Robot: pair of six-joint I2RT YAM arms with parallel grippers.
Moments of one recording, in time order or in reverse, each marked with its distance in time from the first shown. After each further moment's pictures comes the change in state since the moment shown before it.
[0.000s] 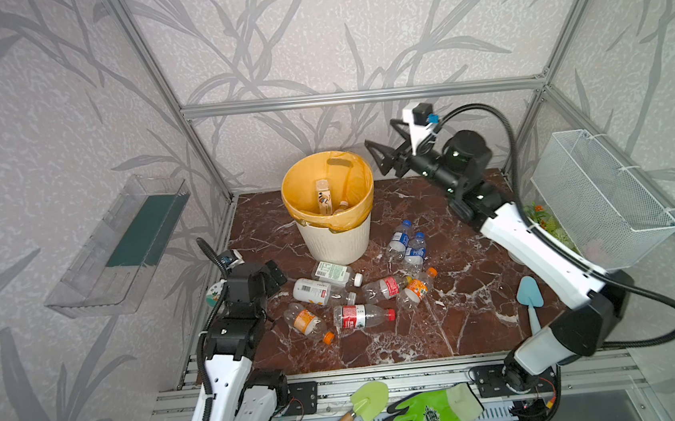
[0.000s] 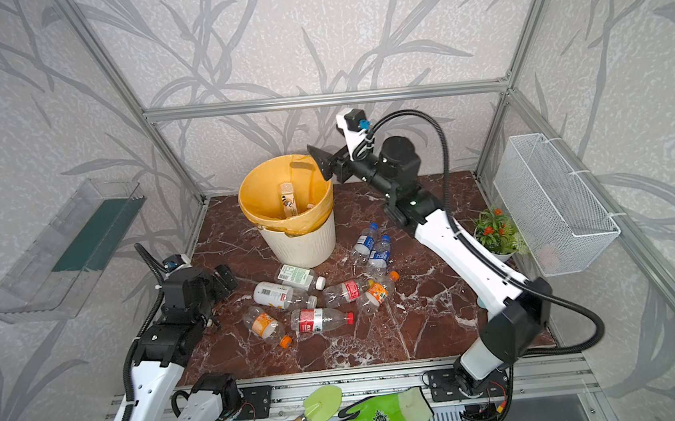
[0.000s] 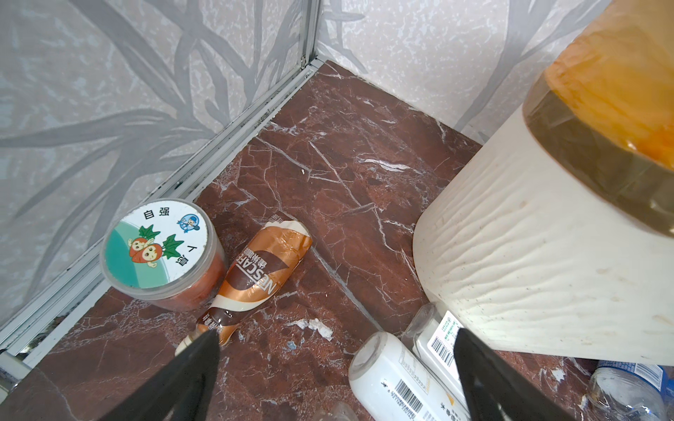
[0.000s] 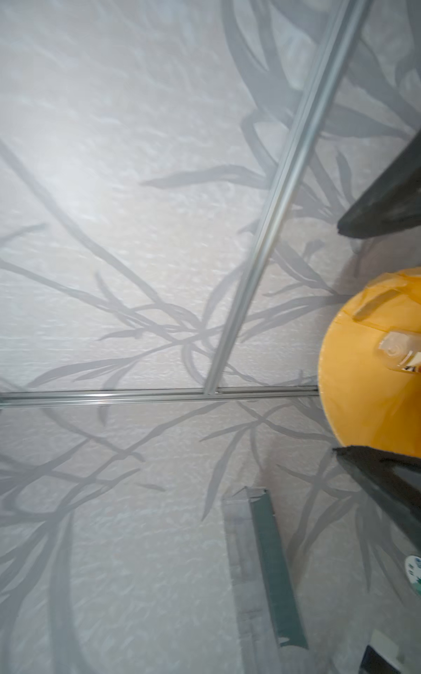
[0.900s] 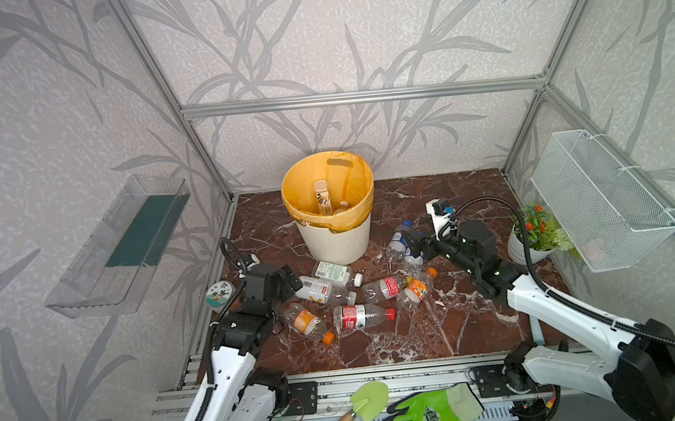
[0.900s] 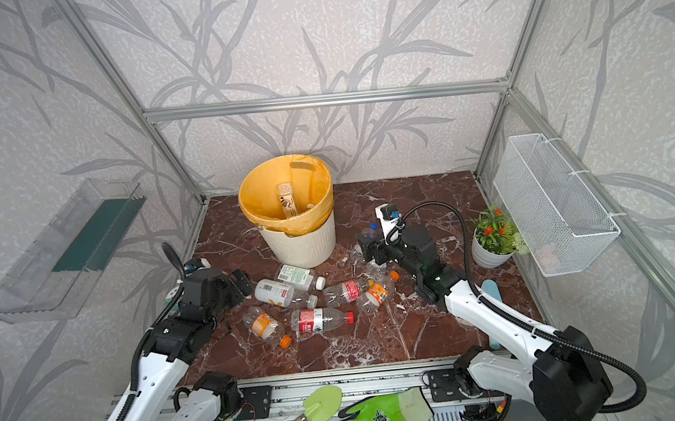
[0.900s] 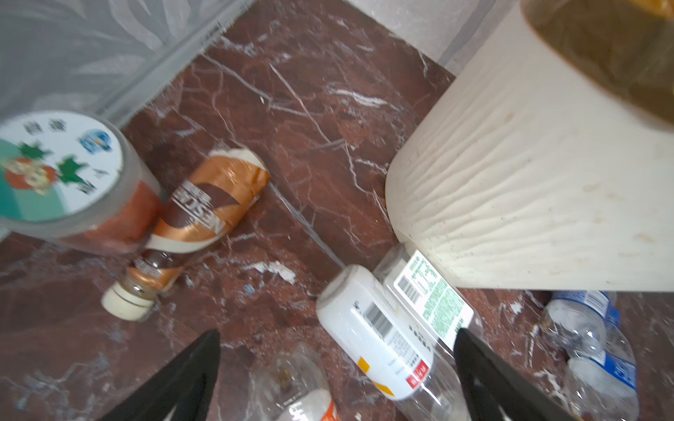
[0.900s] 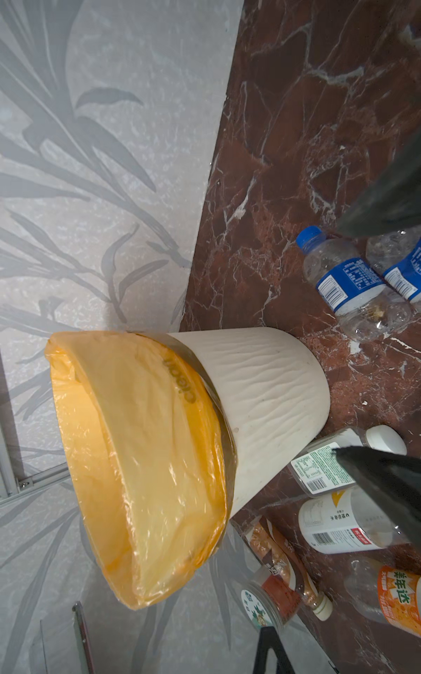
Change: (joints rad) left arm -0.190 0.053 -0.034 -0.063 0.039 -0.217; right arm -0.024 -0.373 -0.940 0.061 0.208 0.160
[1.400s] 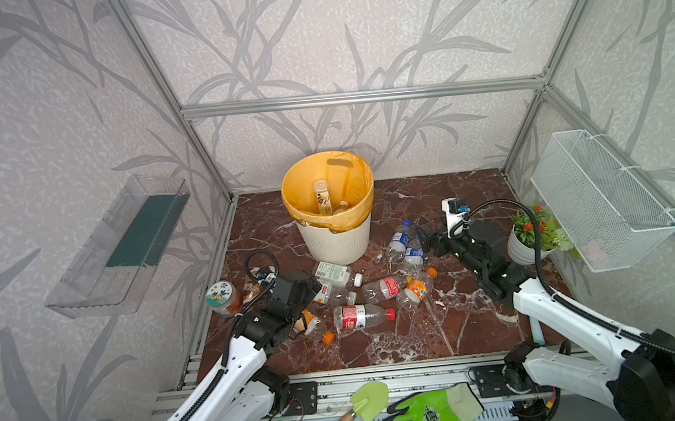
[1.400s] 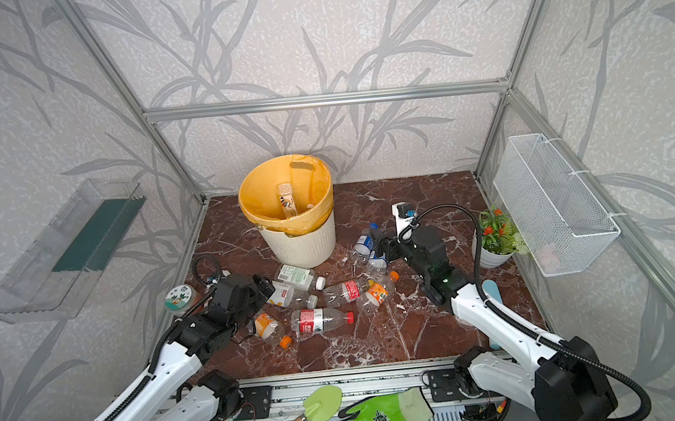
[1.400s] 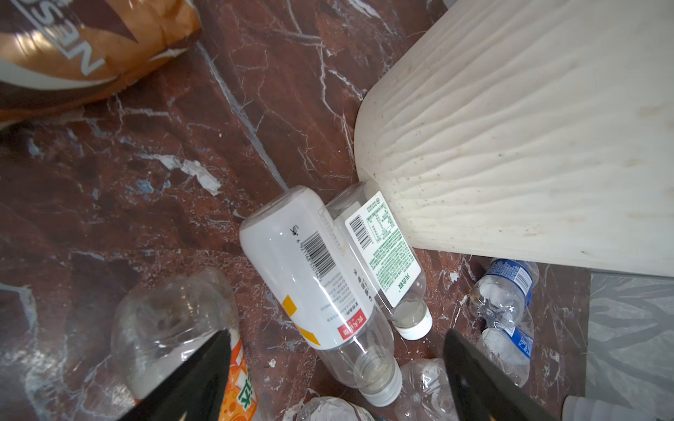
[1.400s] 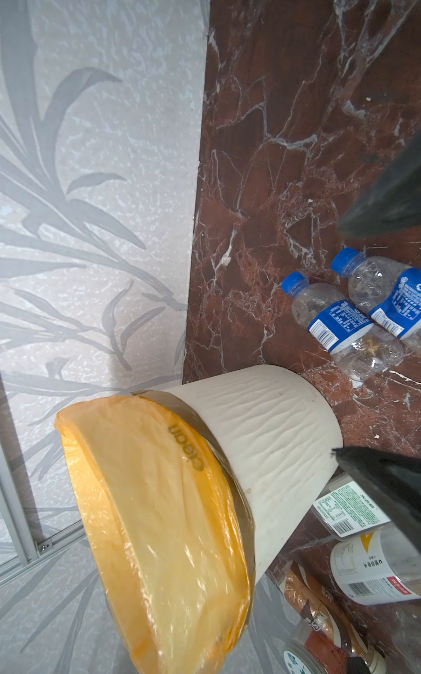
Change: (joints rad) left arm -0.201 0.091 -0.089 0.097 0.004 -0.447; right arm -0.068 -0.037 -0.048 0.001 0.053 0.050
